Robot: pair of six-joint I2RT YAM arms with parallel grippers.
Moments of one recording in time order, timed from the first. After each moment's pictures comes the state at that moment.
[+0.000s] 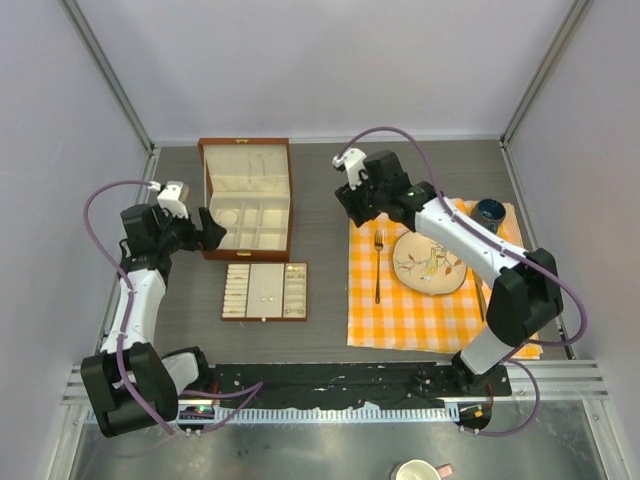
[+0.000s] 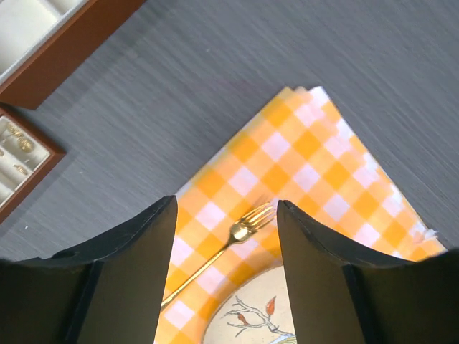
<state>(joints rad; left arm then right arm) 0.26 1.10 0.70 -0.13 0.61 0.07 0.59 1.63 1.36 -0.45 -0.01 -0.23</state>
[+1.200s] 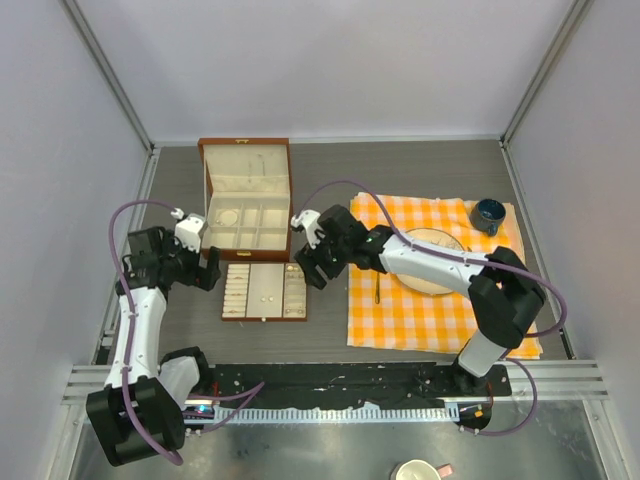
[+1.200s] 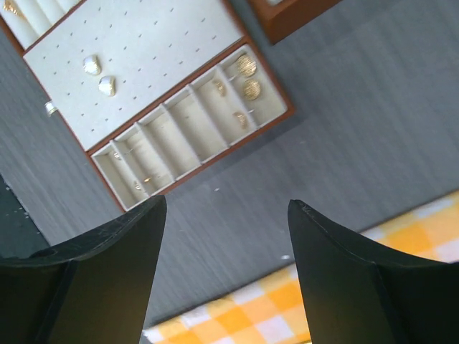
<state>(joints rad) 0.26 0.95 0.66 -0.58 0.49 0.48 0.83 1.64 1.17 -0.35 -0.19 -0.04</state>
